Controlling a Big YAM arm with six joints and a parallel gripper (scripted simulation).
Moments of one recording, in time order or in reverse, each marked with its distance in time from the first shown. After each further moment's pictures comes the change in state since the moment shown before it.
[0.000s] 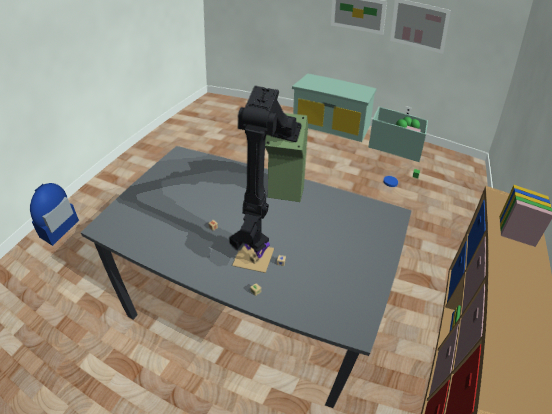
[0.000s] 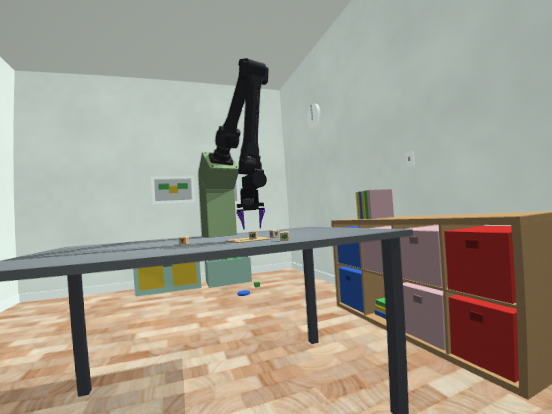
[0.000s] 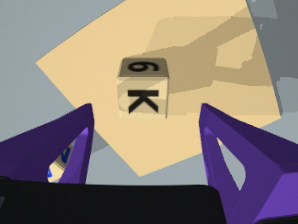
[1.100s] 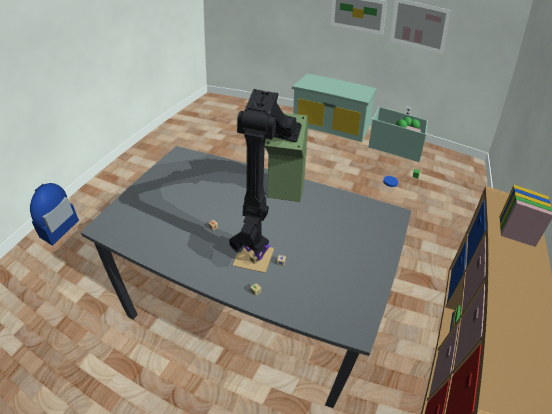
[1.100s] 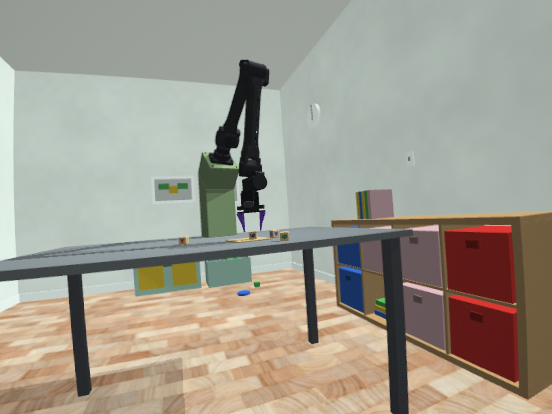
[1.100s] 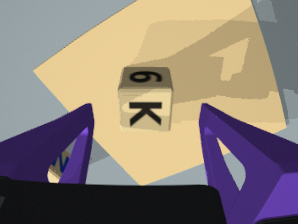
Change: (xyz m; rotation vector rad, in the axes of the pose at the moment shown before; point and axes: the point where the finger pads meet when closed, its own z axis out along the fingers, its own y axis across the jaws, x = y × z) arm -0.002 0.001 0.010 -0.003 -0.006 -0.001
